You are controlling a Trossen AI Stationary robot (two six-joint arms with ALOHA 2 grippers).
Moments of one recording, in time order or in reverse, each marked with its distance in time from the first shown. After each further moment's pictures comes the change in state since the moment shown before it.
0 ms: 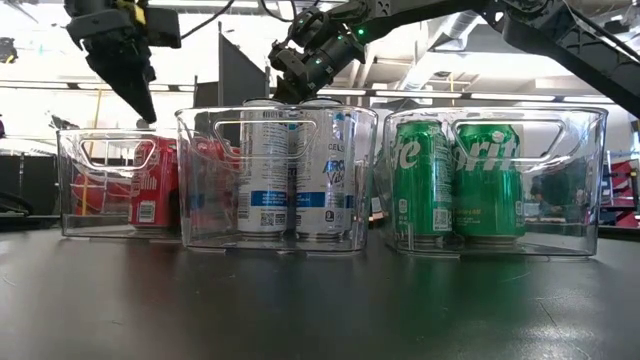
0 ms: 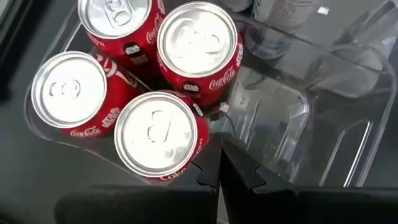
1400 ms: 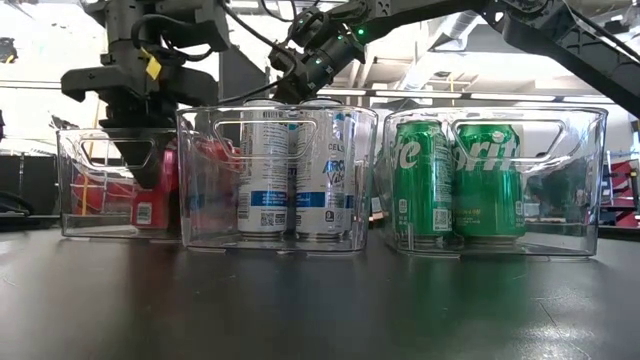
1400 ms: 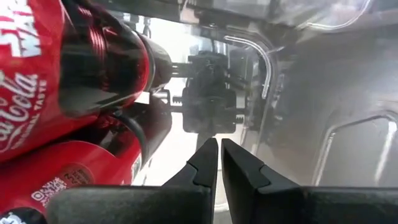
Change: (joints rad) left arm -0.040 0.433 0.001 0.143 0.271 0.146; right arm 0.000 0.000 0.000 0.000 0.000 0.000
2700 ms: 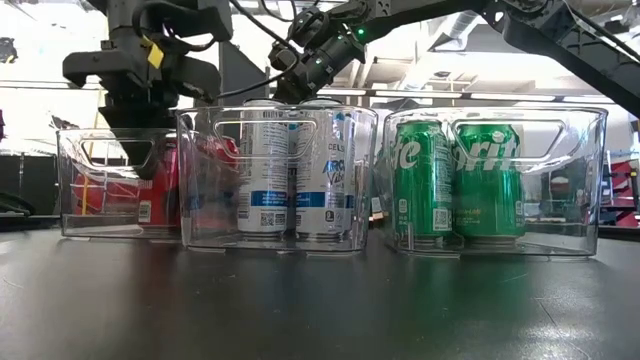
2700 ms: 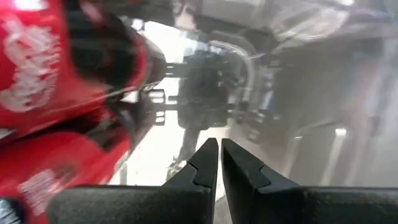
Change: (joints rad) left arm -0.018 0.005 0.058 -0.050 -0.019 -0.045; right arm 0.000 0.000 0.000 0.000 0.000 0.000
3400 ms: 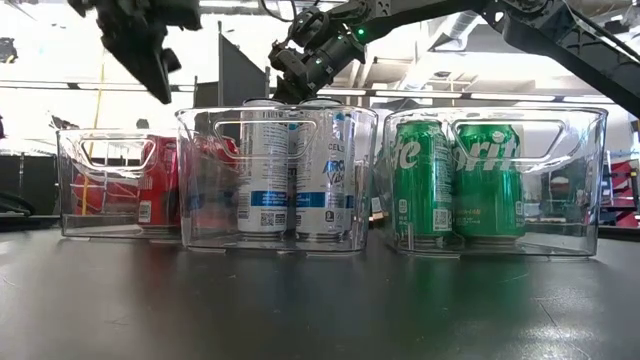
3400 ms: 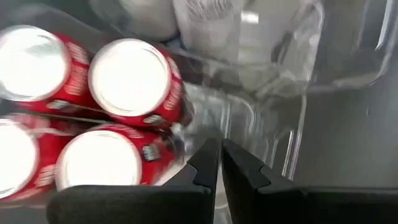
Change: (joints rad) left arm 0.001 -0.283 0.060 -0.068 -0.122 -0.009; right arm 0.000 0.000 0.000 0.000 0.000 0.000
